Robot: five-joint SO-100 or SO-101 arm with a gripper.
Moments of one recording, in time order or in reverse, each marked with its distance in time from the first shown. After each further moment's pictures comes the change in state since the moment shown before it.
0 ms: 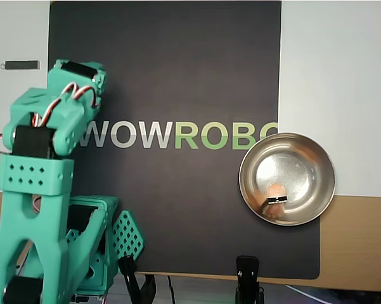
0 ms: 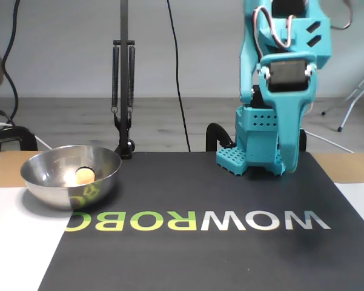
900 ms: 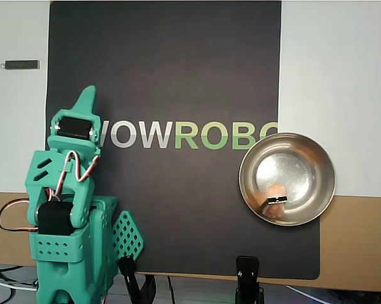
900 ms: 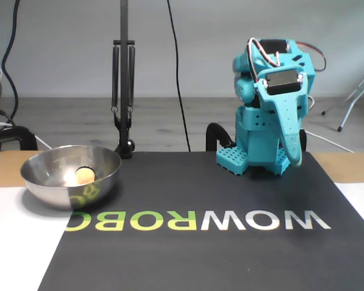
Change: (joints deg) arm -2.1 59.5 43.8 -9.8 0.0
